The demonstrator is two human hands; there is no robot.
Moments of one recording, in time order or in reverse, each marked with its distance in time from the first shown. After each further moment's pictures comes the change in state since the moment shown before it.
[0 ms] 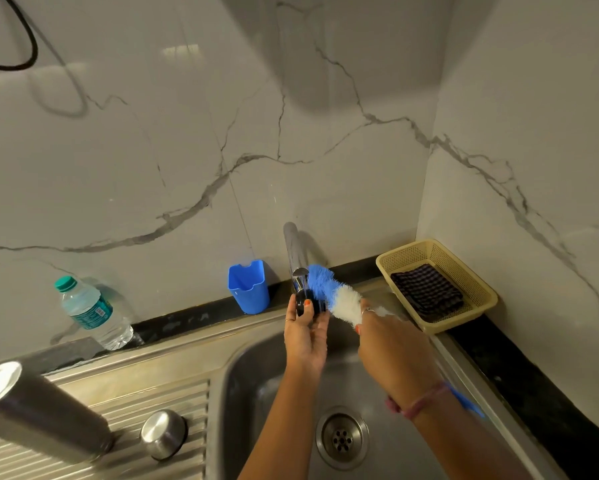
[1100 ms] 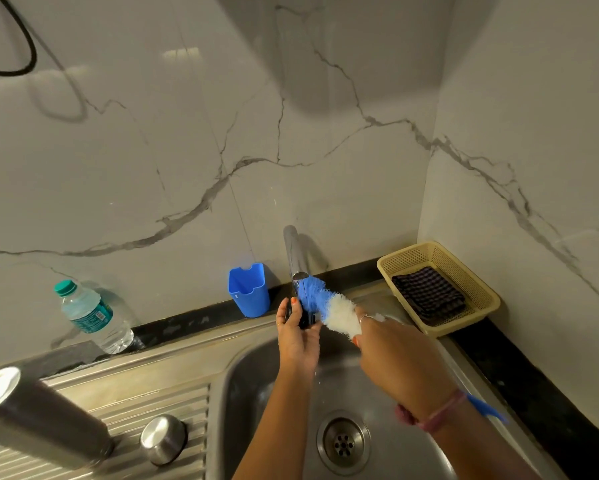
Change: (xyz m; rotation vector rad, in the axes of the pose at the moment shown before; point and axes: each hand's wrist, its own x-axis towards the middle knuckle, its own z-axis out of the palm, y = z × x) left_hand 0.001 0.011 0.004 -0.015 -0.004 0.070; right_hand -0.001 0.005 -0.007 0.038 -0.038 -0.094
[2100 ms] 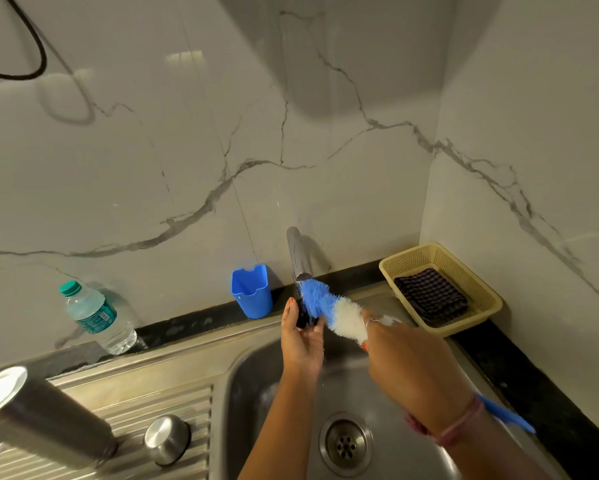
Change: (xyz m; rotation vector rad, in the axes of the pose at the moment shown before) left_hand 0.007 -0.004 -0.008 -0.052 -0.032 -0.018; right_hand -0.015 -0.003 -0.016 -0.052 0.034 -0.043
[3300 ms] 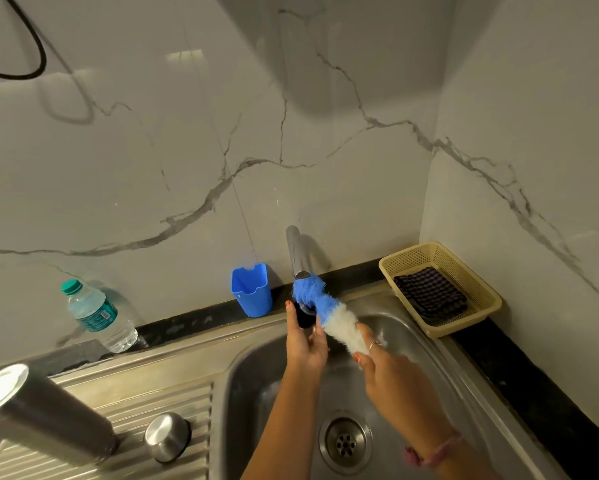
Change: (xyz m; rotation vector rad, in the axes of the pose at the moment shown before) left_hand -0.002 -0.003 0.002 -0.060 0.106 -0.202; right_hand -0.009 0.009 0.069 0.351 0.013 0.155
